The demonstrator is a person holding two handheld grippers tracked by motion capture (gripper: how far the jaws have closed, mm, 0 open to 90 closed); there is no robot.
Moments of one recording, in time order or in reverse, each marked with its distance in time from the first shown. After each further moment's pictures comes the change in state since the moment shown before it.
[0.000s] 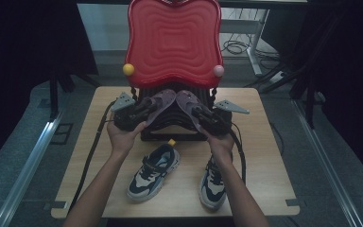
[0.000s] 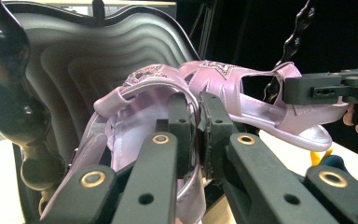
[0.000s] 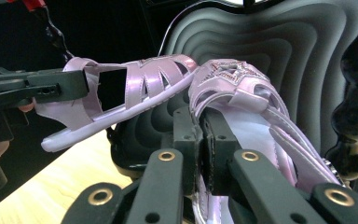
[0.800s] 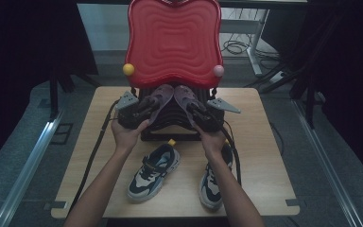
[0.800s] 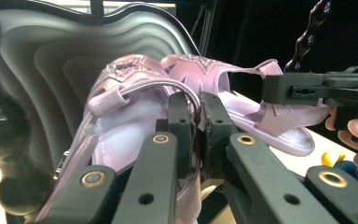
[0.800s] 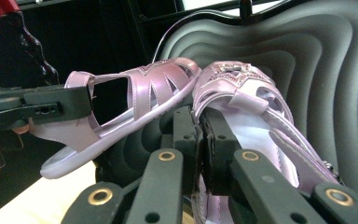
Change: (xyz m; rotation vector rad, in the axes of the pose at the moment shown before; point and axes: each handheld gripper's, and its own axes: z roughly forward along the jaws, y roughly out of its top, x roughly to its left) left arm 0.006 -0.005 0.017 -0.008 -0.002 0.008; right arm 0.001 -0.005 0.028 -0.070 -0.030 -0.014
